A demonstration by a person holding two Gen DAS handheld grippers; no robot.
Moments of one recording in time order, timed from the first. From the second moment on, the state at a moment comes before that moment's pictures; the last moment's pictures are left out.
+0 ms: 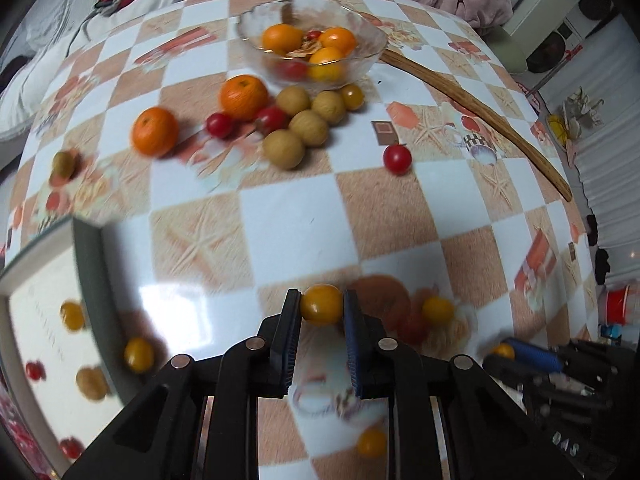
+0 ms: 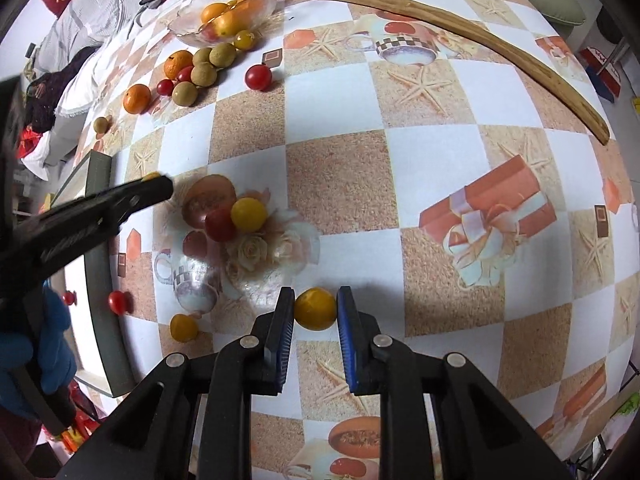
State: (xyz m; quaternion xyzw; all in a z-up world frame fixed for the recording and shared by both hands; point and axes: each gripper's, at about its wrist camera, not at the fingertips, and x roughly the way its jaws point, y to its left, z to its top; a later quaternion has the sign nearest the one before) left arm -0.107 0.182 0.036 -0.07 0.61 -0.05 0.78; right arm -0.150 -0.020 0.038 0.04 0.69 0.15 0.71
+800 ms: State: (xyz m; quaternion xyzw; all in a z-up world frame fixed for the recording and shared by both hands) left arm -0.219 0.296 0.076 -0.14 0.59 0.05 0.79; right arm -0.164 0.103 0.077 -0.03 0.66 0.25 0.71
